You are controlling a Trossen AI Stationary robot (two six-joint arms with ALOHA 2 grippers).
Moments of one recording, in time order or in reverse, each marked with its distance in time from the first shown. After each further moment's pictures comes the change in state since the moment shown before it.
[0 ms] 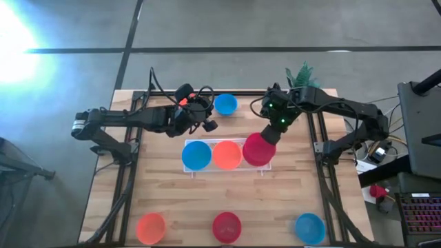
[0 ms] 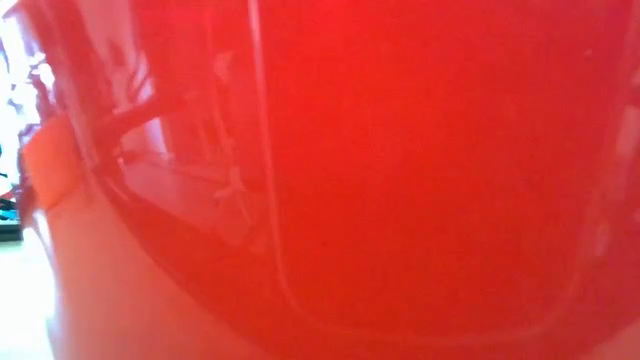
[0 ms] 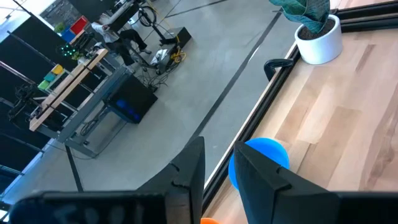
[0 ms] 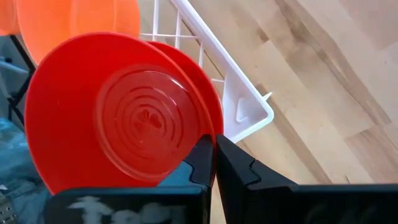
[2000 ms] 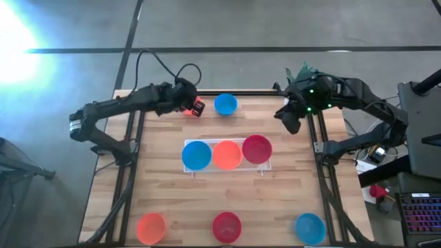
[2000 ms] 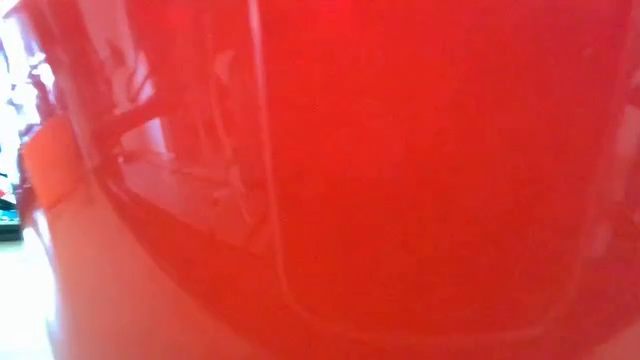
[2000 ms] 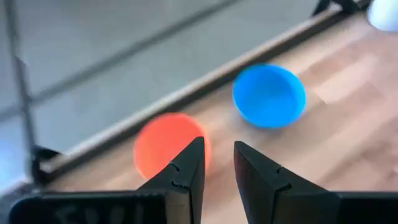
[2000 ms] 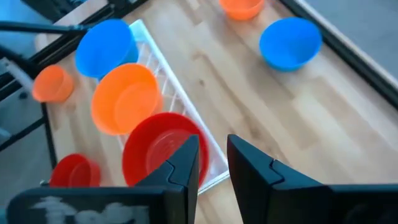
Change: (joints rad) left arm 0.291 -0.045 -0.003 -0.420 0.341 -0.661; right arm -0.001 -0.215 0.152 0.047 0.221 -0.114
